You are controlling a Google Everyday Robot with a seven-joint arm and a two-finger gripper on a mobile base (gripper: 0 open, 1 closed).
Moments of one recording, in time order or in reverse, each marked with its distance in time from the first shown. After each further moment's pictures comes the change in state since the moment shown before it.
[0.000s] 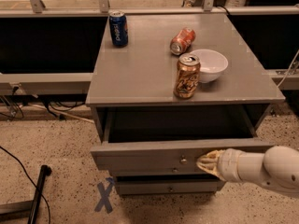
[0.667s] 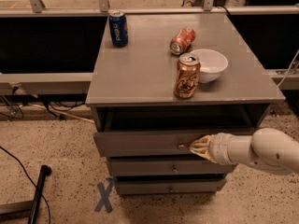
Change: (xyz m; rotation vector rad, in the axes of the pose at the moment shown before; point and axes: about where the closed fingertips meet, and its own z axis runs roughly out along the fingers) arm -0.018 -0.047 0.029 0.010 -0.036 -0.041
